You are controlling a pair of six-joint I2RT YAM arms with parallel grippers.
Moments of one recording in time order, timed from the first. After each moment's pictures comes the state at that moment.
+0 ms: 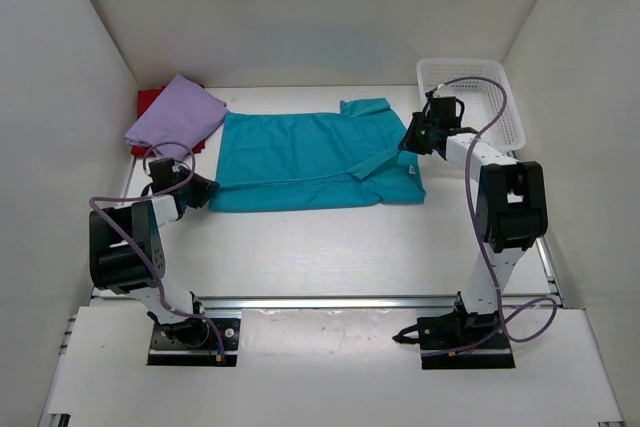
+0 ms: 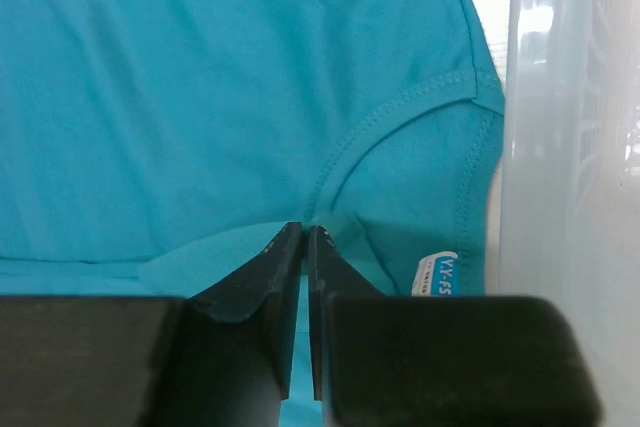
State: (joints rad) left arm 0.20 1.61 0.67 0.19 0.25 -0.88; right arm 0.09 1.88 1.31 -0.16 -0.23 0.38
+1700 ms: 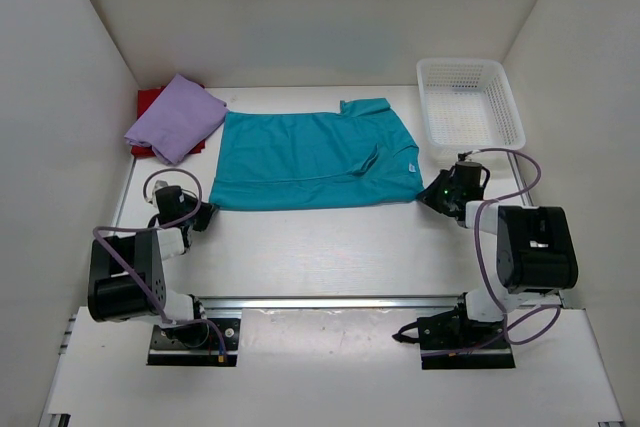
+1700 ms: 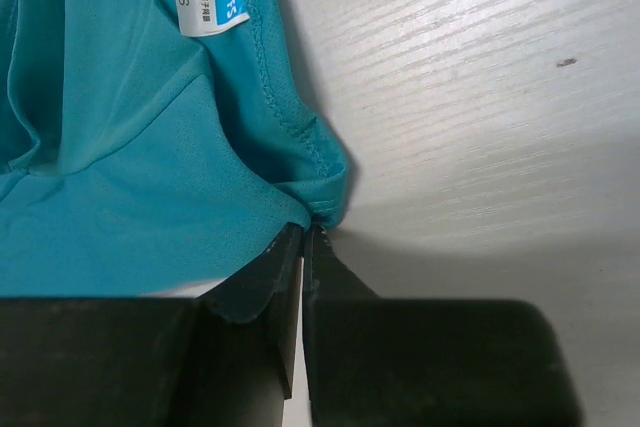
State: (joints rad) left arm 0.17 1.43 0.36 0.39 0.16 -0.96; right arm -0.03 1.57 0.58 0.25 -0.24 0.58
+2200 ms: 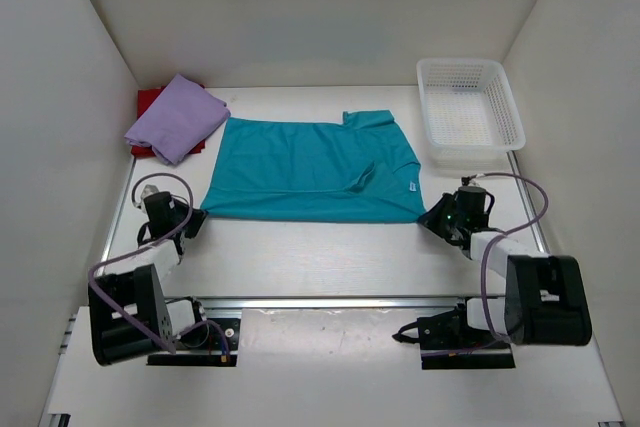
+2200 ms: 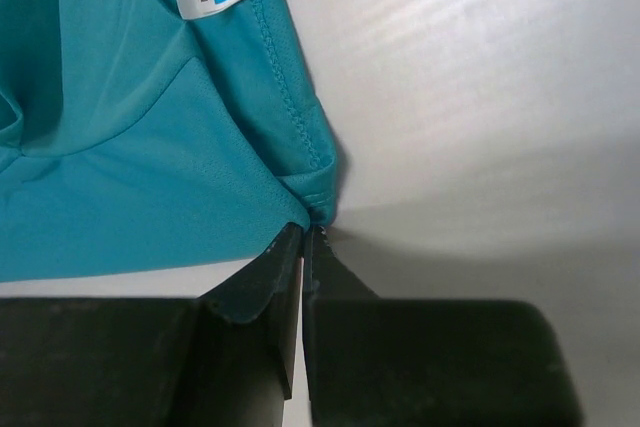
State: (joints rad) left arm 0.24 1.25 0.33 0.23 0.13 -0.87; right arm -0.01 1.32 0.38 0.19 -0.23 0.61
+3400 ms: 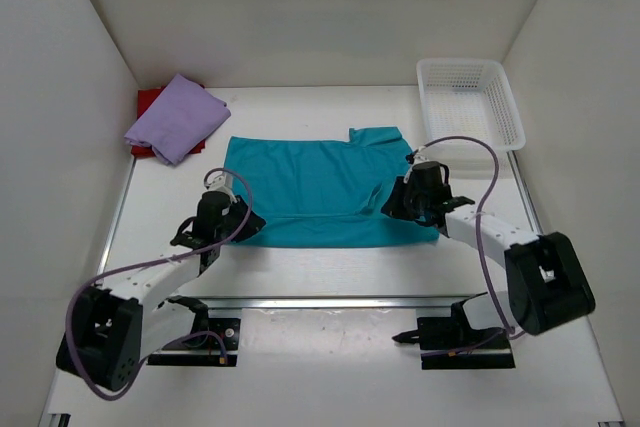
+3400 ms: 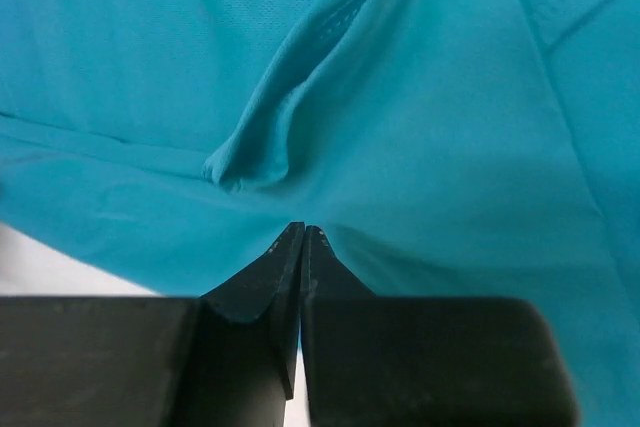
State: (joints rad) left arm -0.33 1.05 0.36 0.06 0.09 -0.70; right arm 0.34 1.33 0.63 -0.06 -0.21 0.48
